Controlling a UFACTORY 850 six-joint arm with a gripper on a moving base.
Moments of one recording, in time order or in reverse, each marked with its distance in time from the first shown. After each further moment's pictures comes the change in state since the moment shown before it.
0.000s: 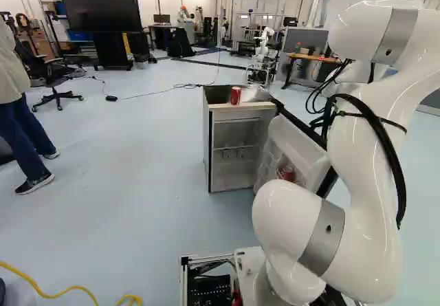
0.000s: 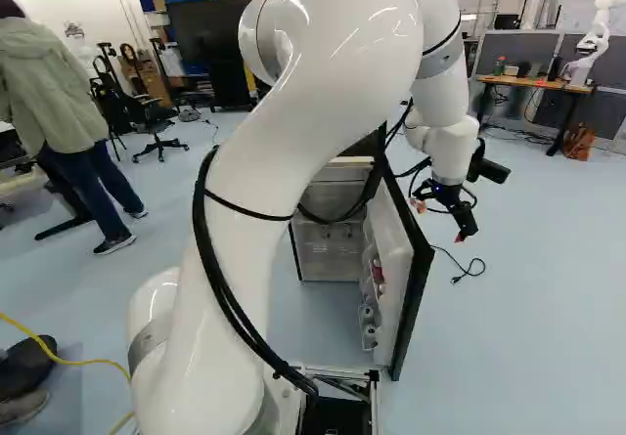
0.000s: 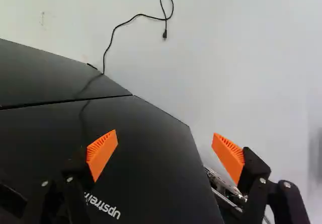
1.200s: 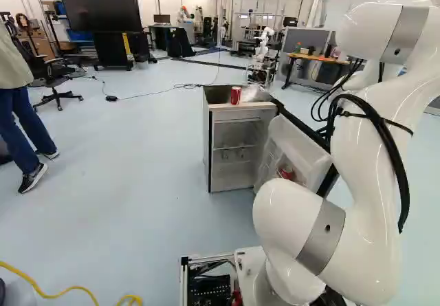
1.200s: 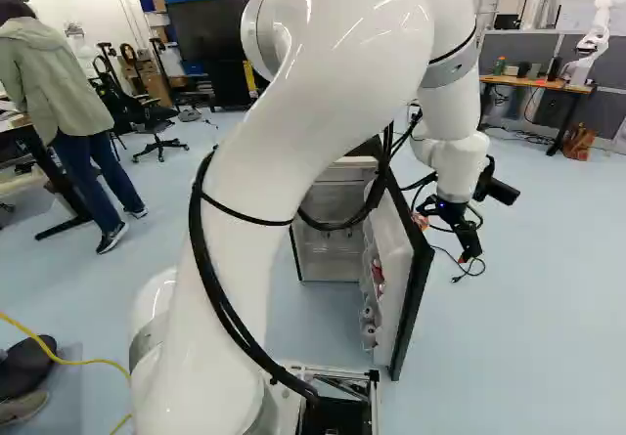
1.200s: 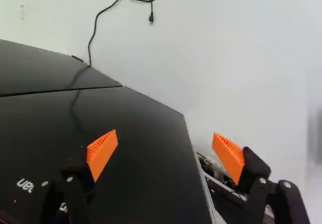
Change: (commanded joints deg) arm -2.9 1.1 5.2 0.0 0.0 0.0
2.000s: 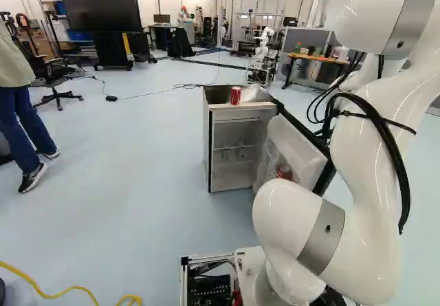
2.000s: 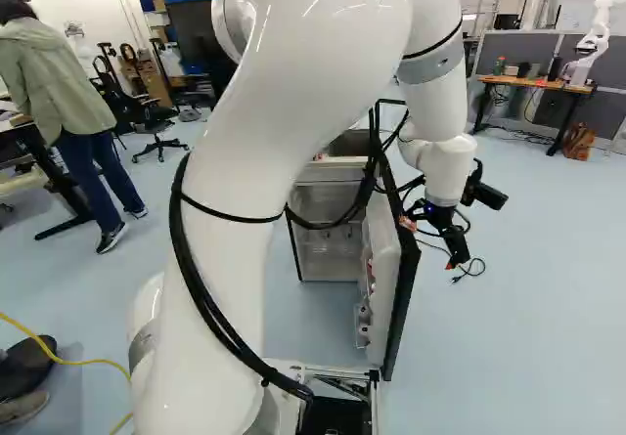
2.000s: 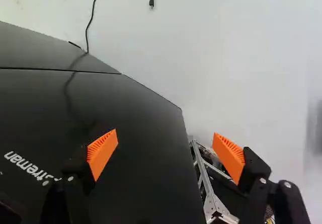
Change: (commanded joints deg) arm 1.3 4.2 6.4 0.0 0.0 0.0
